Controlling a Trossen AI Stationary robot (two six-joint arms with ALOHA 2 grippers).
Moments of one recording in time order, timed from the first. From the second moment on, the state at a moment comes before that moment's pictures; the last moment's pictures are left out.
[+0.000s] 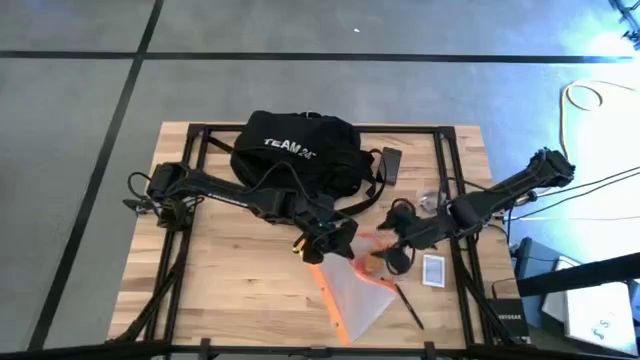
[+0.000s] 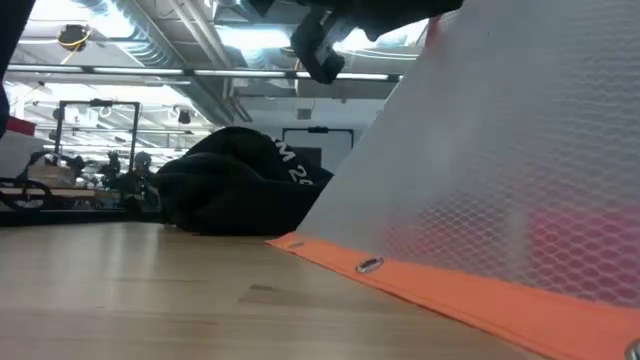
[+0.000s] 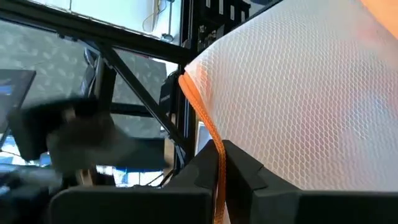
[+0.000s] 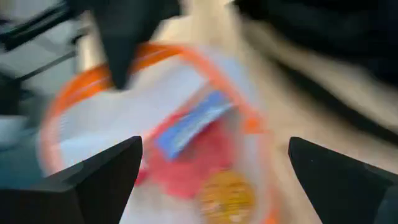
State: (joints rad) left arm -0.12 1.86 1.41 -0.02 0.36 1.50; right arm 0.47 1.09 0.84 -0.56 0.32 0.79
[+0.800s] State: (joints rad) left arm -0.12 1.86 1.41 0.01 0.39 1.50; right arm 0.04 1.26 0.75 -1.15 0.34 1.03
